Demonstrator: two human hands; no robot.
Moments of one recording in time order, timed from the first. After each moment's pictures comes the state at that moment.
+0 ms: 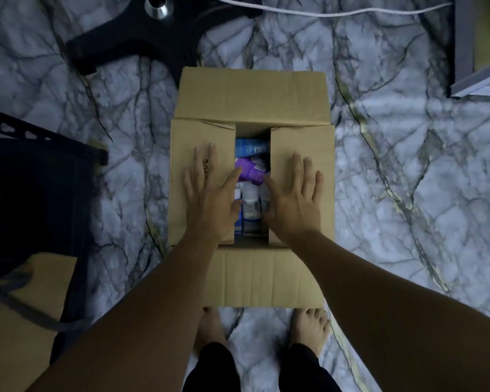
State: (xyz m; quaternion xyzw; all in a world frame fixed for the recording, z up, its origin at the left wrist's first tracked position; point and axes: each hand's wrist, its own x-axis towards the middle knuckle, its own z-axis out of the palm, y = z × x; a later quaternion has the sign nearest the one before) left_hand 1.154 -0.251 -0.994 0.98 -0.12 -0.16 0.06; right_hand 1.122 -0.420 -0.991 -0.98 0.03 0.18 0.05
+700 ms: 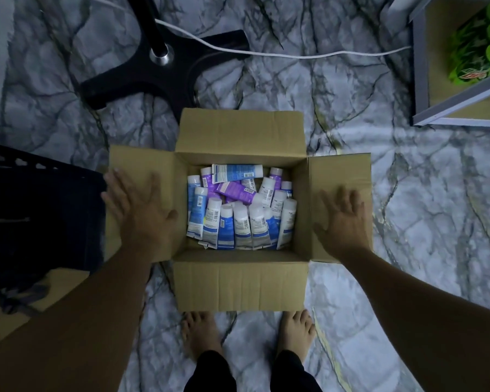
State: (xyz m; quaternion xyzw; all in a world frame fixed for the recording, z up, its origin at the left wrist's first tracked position) left_hand 1.187 -0.160 -0.941 0.98 0.07 -0.17 0.03; right_hand 1.112 -0.536 -0.928 -0.95 0.14 0.25 0.07
